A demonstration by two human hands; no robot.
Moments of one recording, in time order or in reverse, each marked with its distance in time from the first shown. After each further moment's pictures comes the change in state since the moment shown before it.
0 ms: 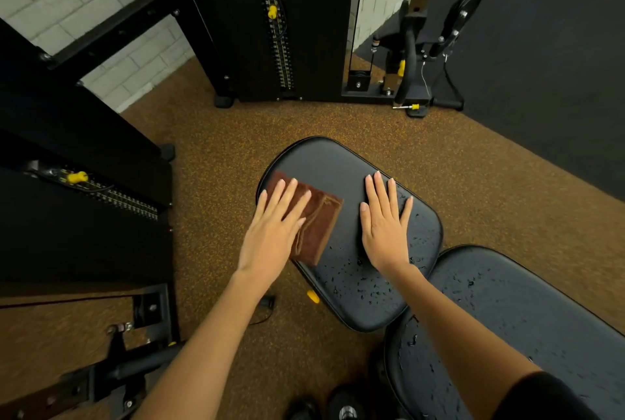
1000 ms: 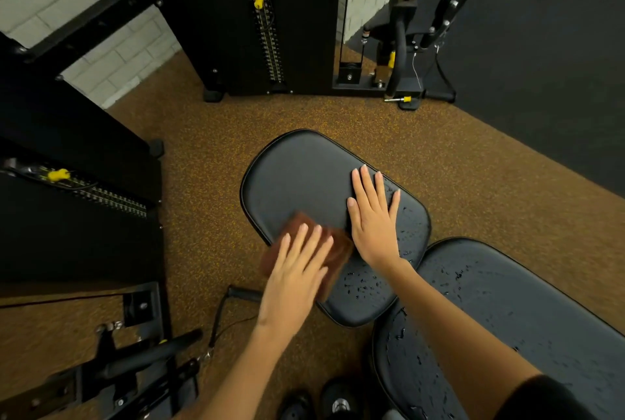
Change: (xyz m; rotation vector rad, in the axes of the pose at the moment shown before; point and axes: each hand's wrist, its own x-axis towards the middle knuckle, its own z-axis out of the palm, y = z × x) left_hand -0.053 0.074 0.026 -0.027 0.044 0.083; right_hand -0.001 0.002 -0.006 0.069 -0.011 -0.027
